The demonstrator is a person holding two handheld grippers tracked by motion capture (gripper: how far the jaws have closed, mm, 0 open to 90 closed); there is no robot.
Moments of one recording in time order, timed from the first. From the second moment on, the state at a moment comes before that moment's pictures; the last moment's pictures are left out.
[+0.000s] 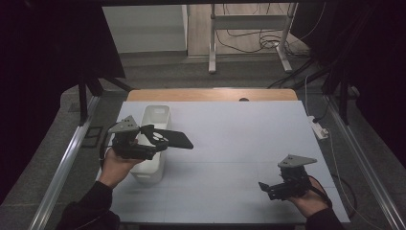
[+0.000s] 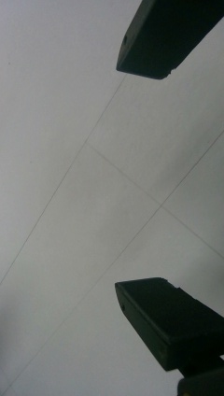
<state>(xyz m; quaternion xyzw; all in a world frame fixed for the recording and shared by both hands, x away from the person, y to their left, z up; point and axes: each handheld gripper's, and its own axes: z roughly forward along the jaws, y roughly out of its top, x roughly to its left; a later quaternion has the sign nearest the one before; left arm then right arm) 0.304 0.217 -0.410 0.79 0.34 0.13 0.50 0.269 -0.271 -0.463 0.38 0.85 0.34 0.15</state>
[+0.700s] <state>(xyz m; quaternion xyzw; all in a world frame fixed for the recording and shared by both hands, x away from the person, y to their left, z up) 0.313 0.240 -0.392 0.78 0.39 0.16 0.47 0.256 -0.303 -0.459 0.42 0.82 0.34 0.16</state>
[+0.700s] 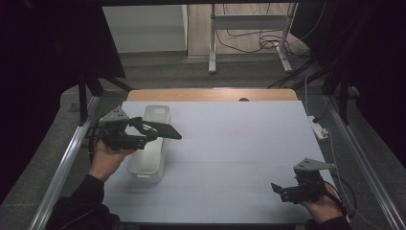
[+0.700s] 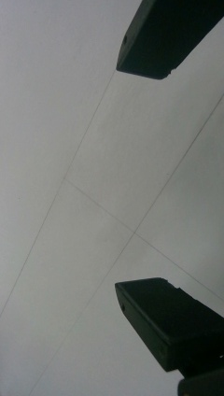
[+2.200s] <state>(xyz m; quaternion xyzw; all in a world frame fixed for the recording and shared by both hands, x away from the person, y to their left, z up) 0.364 0.246 -0.374 0.77 0.51 0.19 0.34 0.238 -0.310 -0.451 0.43 0.81 0.36 0.17</state>
